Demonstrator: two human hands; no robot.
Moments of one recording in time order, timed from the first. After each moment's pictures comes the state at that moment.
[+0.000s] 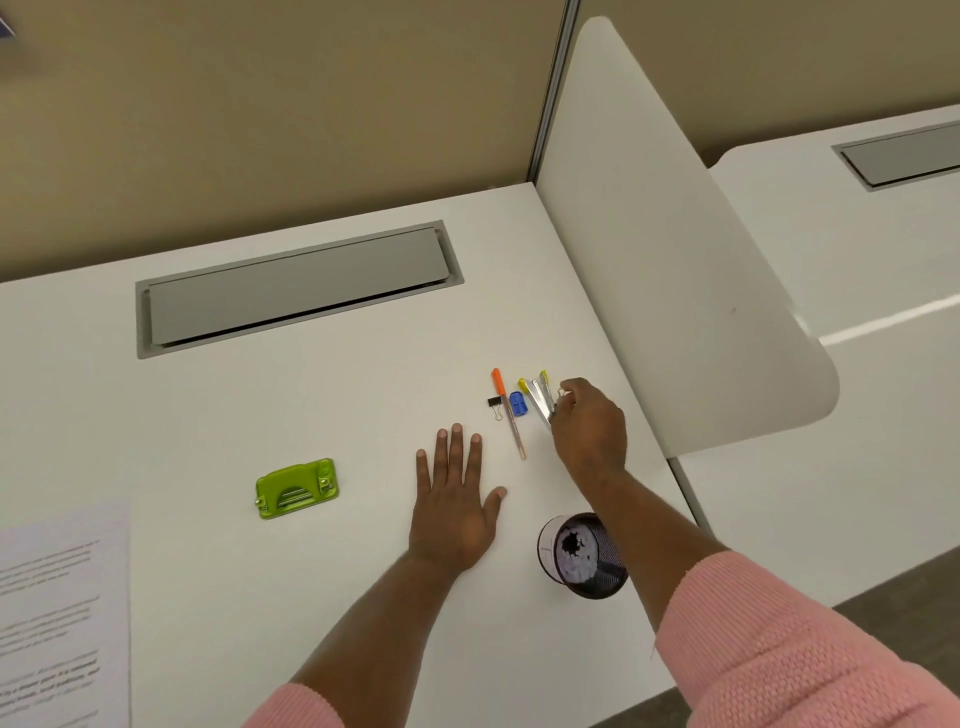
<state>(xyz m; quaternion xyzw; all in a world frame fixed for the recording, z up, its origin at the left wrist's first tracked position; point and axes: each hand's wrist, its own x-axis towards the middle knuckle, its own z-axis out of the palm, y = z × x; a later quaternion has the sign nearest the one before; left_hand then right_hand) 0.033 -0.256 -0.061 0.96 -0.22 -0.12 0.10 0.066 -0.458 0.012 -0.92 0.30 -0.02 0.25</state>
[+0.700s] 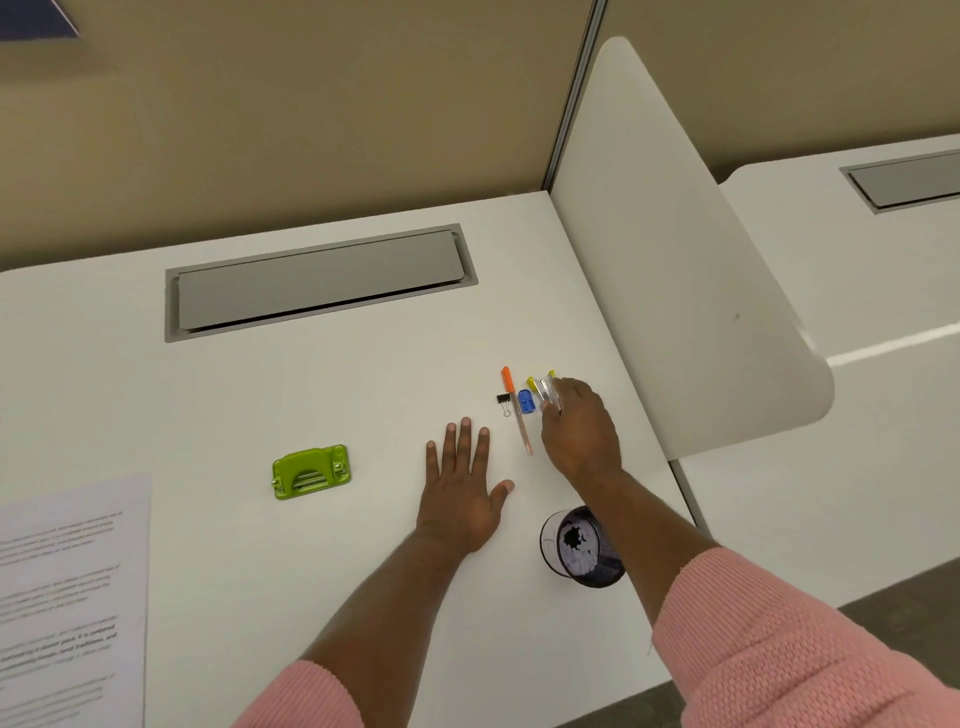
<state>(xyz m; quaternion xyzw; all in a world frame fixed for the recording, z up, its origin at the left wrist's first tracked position) 0.038 -0.257 -0.047 0.96 -0.21 -0.19 0.08 0.058 -0.446 0.013 -0.95 0.20 0.01 0.25</state>
